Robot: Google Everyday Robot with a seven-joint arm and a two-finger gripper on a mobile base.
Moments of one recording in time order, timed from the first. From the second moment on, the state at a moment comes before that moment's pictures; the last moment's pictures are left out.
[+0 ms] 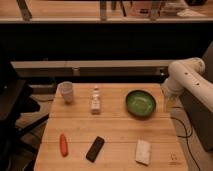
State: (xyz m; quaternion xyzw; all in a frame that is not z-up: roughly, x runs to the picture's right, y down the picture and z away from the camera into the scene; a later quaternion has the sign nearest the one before) arm 0.334 0.050 0.771 -0.26 0.01 0.03 0.97
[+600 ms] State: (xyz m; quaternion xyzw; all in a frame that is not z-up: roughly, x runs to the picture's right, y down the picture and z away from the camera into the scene) arm 0.343 0.044 0.784 -0.26 0.01 0.04 0.96
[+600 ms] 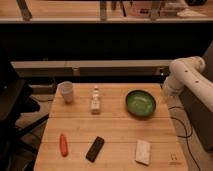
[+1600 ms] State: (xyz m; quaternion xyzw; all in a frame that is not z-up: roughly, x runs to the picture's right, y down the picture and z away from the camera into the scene) arm 0.363 0.059 0.816 -0.27 0.01 0.07 0.96
